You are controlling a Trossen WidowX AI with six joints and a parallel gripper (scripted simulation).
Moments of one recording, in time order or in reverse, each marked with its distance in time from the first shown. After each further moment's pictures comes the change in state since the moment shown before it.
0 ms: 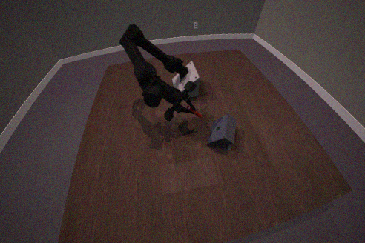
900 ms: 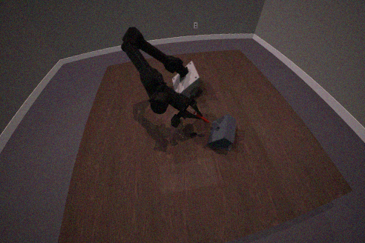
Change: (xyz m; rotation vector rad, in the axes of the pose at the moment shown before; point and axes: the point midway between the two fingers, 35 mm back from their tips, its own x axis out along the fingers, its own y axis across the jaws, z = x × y) arm 0.034 0.002 -0.016 -0.017 0.059 -0.026
